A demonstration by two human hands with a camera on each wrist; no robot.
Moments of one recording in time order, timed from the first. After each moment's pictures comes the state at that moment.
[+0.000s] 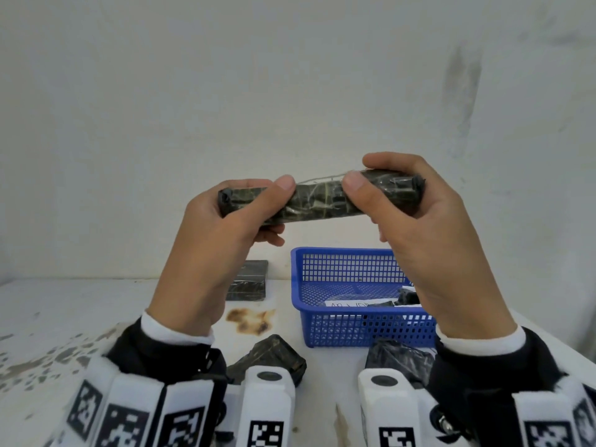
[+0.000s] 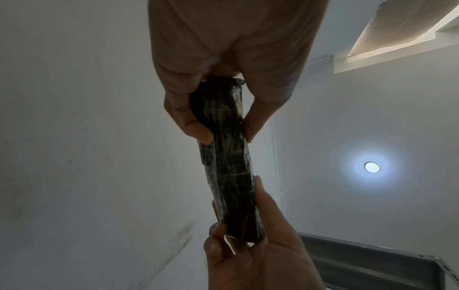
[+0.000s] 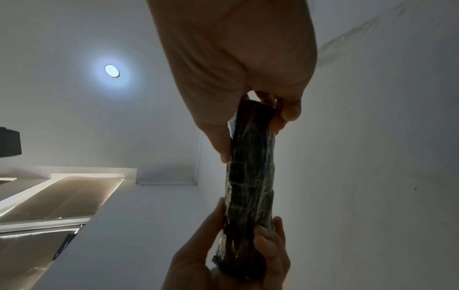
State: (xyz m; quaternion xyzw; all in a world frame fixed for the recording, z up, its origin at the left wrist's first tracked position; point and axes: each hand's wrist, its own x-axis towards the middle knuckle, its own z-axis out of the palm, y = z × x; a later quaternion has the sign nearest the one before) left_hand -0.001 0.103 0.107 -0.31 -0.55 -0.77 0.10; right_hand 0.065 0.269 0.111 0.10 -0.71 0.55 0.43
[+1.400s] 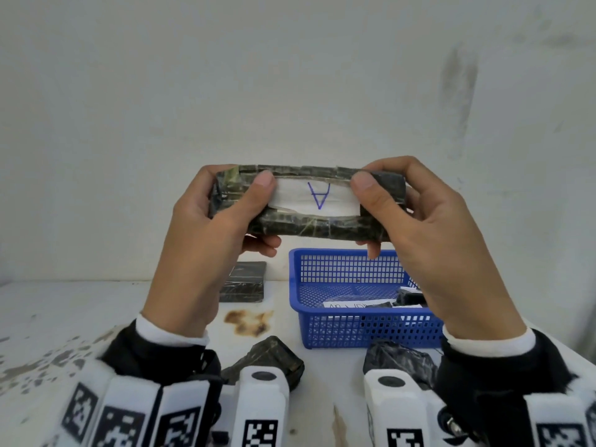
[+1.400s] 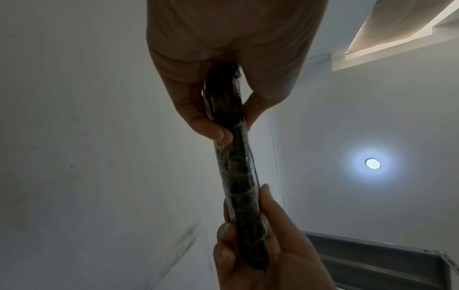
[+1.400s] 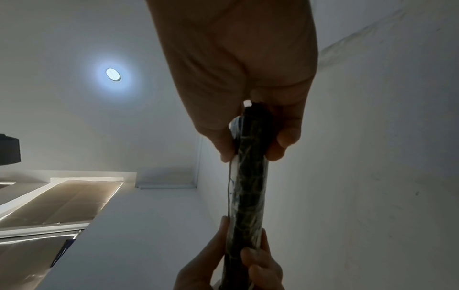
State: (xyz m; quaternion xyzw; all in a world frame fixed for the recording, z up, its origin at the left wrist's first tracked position) left_hand 0.001 0.102 0.108 -0.31 -0.54 -0.77 0.14; right_hand 0.070 0.271 0.113 0.12 -0.74 0.53 0.40
